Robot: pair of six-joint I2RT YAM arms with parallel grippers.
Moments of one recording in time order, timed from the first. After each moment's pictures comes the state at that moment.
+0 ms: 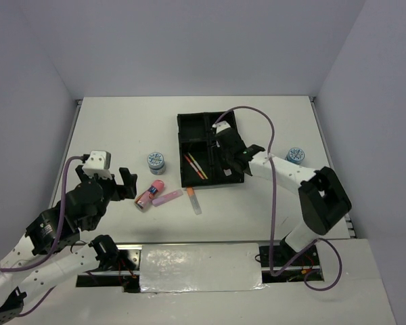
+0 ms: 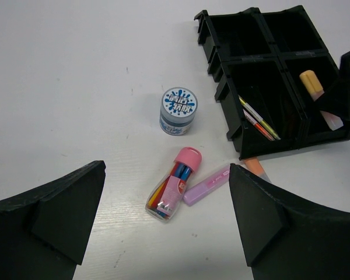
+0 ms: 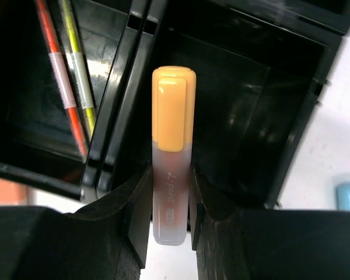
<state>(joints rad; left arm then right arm) -0.88 0.49 0.88 -0.76 -0.71 -0.37 0.63 1.56 1.05 -0.31 0.23 0.16</state>
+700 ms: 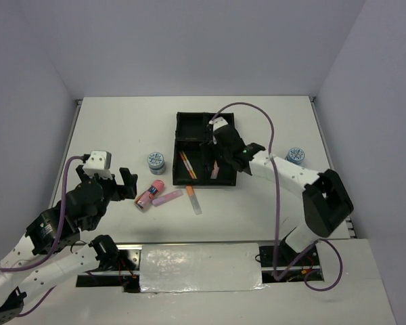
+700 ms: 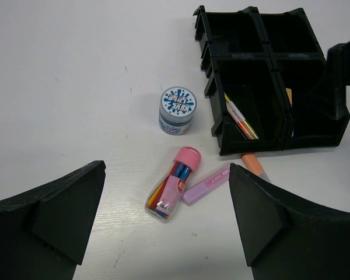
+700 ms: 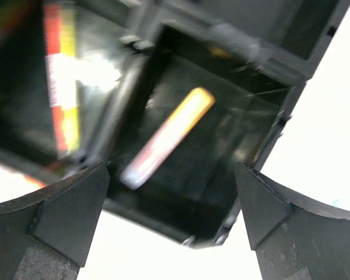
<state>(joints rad) -0.88 0.49 0.88 -0.76 -0.70 -0.37 0.63 1.62 1.13 -0.31 0.20 0.14</state>
